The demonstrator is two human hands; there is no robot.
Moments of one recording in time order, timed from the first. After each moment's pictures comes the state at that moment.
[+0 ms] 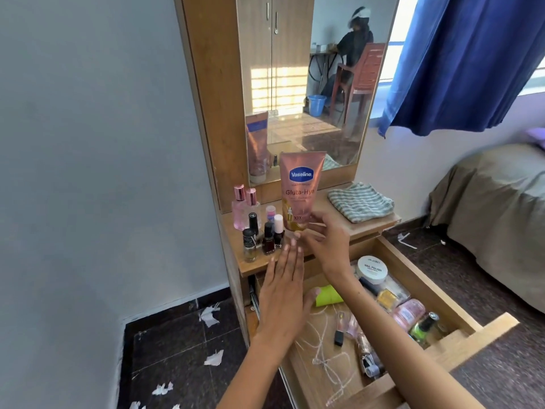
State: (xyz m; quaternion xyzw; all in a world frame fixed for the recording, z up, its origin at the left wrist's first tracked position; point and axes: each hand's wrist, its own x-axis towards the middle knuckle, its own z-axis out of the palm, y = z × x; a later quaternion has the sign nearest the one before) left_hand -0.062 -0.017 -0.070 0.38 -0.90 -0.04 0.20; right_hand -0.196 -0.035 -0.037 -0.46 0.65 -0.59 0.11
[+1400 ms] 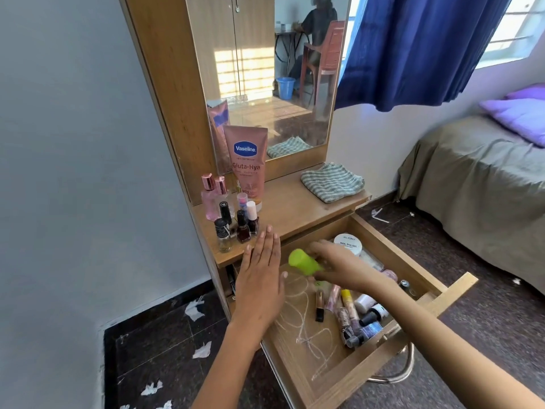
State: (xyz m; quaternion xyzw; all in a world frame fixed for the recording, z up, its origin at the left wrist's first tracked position) left_hand -0.056 -0.023 -0.070 0.37 -0.91 -0.05 0.16; right_hand -0.238 0.041 -0.047 -0.65 0.73 -0.15 0.15
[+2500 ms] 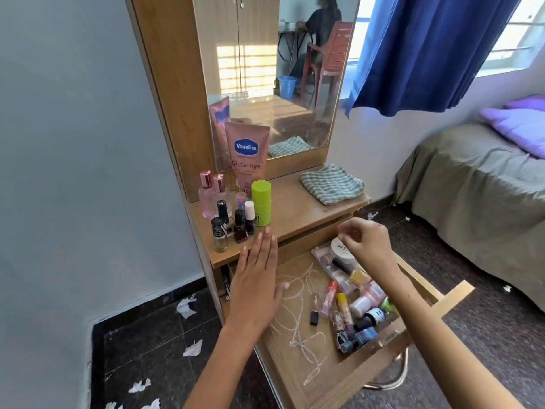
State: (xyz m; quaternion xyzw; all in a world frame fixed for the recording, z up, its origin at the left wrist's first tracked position) left_hand -0.056 -0.022 -0.075 0.37 -0.92 -0.04 0.14; right_hand -0.275 0.052 -0.035 -0.45 0.80 -0.39 0.03
